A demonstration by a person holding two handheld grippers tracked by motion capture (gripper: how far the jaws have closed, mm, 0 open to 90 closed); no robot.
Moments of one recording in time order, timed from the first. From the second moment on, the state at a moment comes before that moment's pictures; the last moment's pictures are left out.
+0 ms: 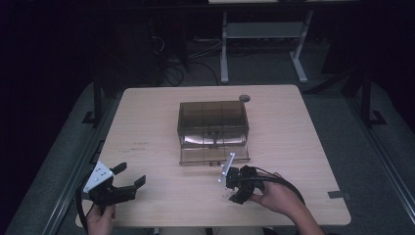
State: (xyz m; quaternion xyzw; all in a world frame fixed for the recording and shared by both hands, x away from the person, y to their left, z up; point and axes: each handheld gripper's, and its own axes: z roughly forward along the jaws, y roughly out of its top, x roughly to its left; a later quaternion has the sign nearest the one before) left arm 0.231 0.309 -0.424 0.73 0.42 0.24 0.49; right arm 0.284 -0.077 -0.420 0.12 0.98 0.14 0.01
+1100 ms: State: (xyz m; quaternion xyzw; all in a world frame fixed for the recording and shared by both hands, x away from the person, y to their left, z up) left arm 0.230 0.311 -0.423 0.72 0.42 0.23 0.49; right arm 0.294 -0.042 -0.431 0.06 1.00 0.07 -0.01
